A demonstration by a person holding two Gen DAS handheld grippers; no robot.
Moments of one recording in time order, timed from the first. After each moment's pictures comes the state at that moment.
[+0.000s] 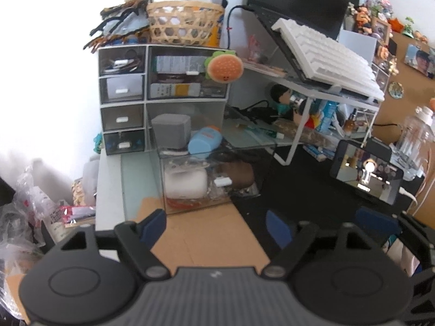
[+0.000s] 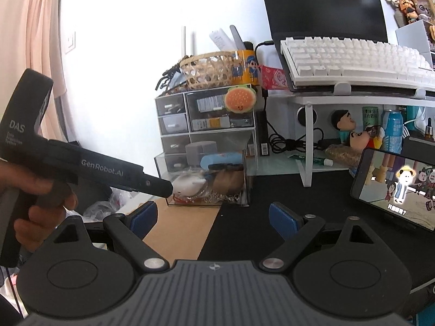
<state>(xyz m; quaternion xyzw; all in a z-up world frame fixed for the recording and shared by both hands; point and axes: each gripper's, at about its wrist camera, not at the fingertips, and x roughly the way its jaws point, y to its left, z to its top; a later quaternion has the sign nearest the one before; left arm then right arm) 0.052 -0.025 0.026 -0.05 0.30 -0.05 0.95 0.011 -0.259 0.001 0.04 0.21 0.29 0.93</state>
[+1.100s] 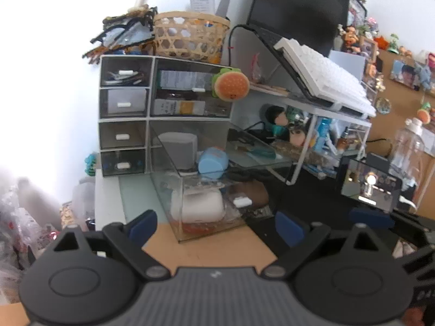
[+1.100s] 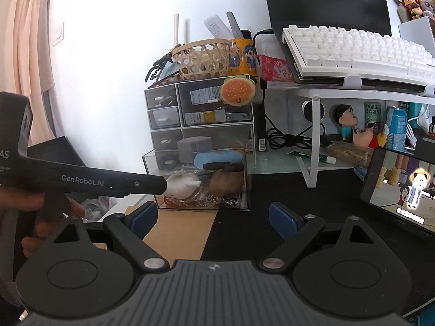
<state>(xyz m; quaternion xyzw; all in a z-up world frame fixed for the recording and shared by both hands) 0.064 0.013 -0.001 -0.06 0.24 -0.10 0.96 0.036 -0.231 -0.007 0.03 0.23 0.26 0.94</state>
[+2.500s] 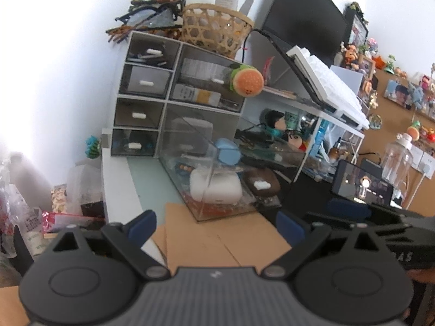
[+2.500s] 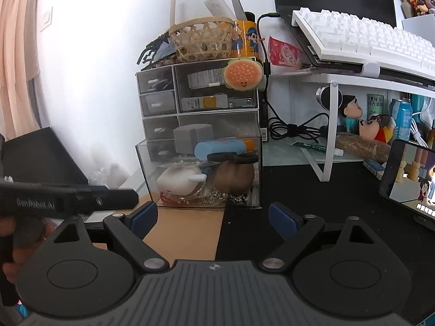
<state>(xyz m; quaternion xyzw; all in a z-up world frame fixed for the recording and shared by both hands) 0.054 0.049 -0.031 -0.10 0.22 -0.12 0.96 0.055 -0.190 -0.020 0.01 0.25 0.23 0.94</state>
